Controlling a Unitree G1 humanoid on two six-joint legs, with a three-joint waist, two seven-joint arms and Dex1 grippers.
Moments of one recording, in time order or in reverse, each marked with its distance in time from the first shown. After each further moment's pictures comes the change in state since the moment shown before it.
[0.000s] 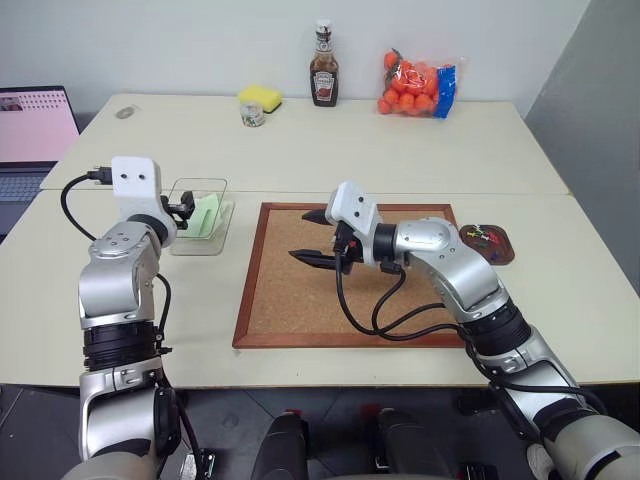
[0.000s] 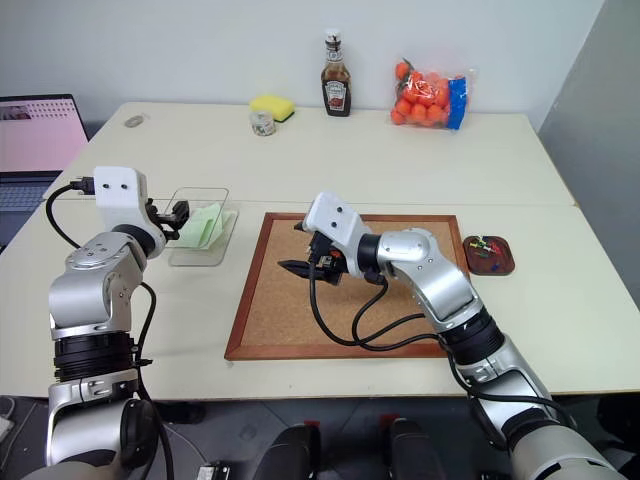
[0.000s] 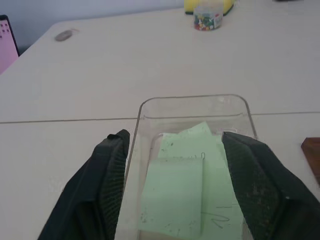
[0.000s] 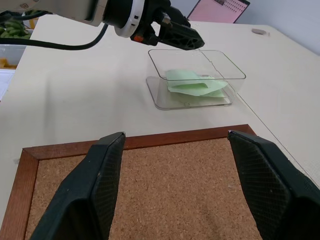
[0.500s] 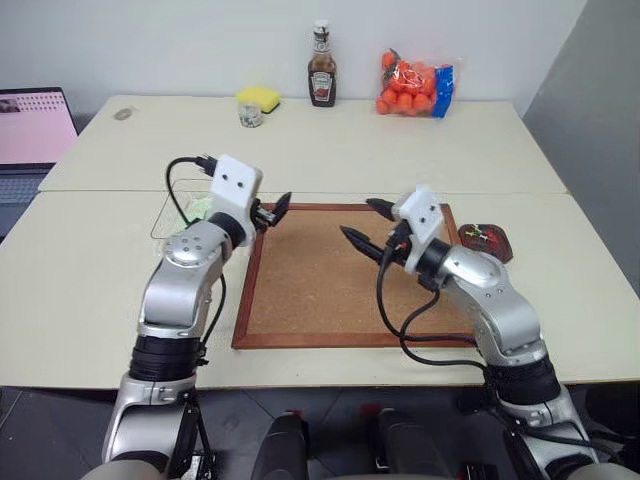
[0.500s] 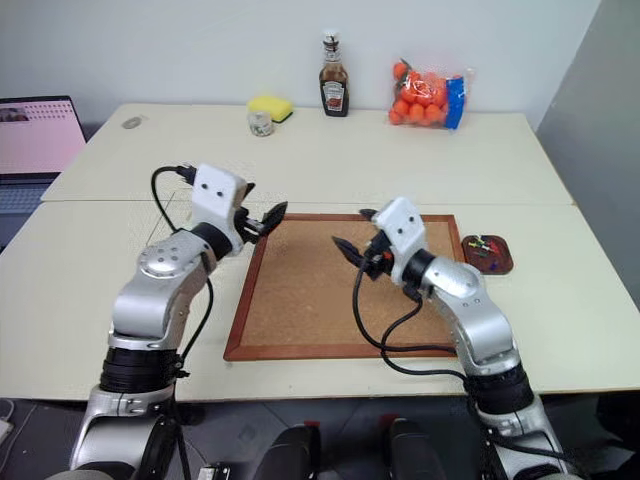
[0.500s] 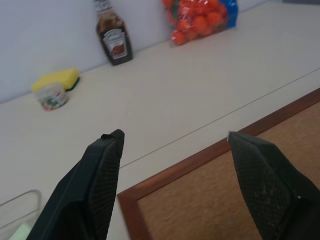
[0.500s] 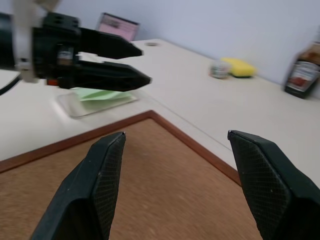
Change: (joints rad) left arm 0.060 -0.089 -0.320 -0.188 0.001 -0.194 -0.192; right arm 0.377 0.000 -0.257 -0.280 -0.022 -0.044 -0.278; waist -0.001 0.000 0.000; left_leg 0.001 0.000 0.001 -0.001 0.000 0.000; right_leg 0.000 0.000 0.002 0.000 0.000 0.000
